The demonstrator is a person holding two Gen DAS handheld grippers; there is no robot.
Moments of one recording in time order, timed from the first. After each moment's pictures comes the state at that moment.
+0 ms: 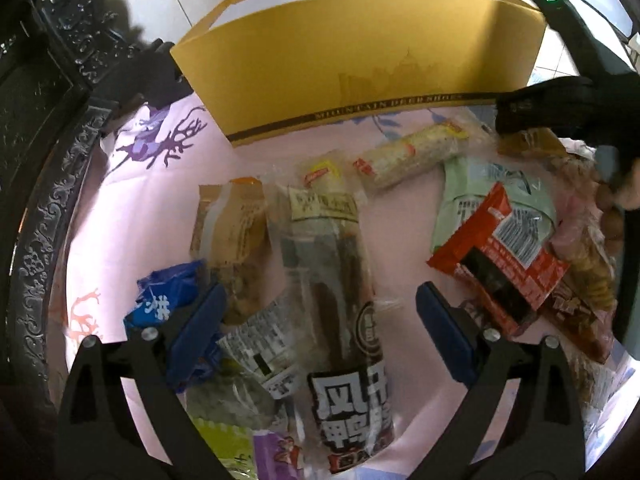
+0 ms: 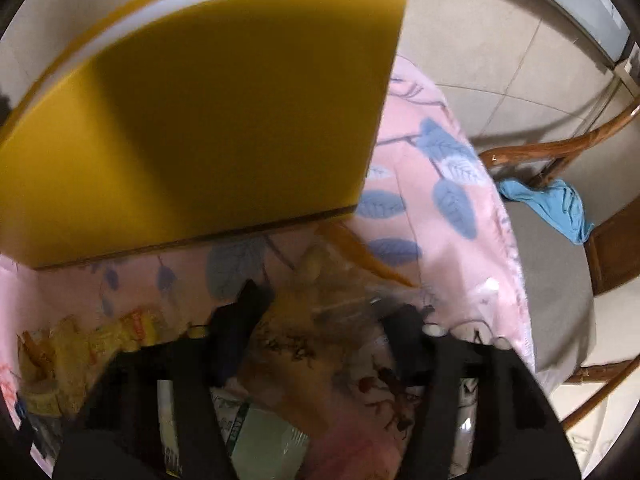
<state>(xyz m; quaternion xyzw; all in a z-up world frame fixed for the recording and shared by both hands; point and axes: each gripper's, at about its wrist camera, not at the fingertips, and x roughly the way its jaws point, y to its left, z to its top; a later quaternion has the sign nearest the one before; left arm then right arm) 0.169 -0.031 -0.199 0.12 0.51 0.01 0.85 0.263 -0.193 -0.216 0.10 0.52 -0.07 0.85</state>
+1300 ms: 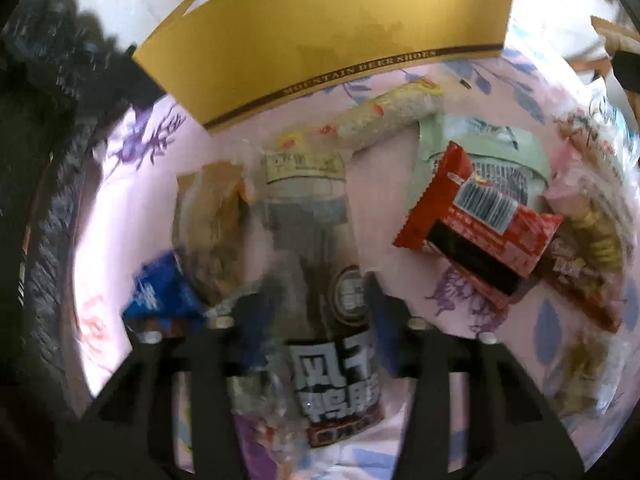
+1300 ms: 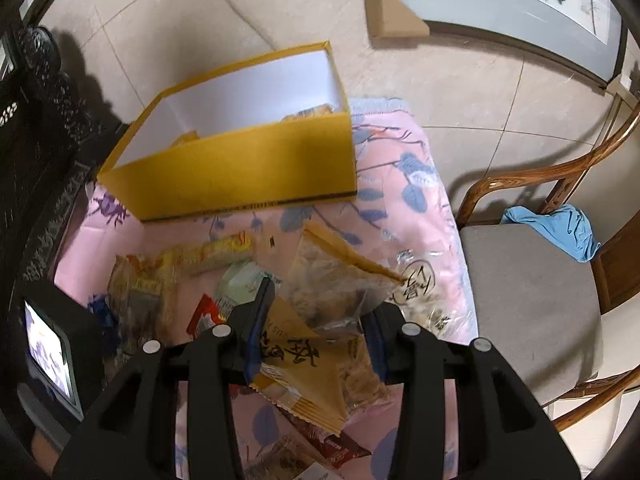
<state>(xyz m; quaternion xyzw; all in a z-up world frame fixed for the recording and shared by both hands) 0.163 -0.056 -0.210 0.18 0.54 -0.01 0.82 0.143 -0.196 -0.128 0.10 0.45 -0.01 0.89</state>
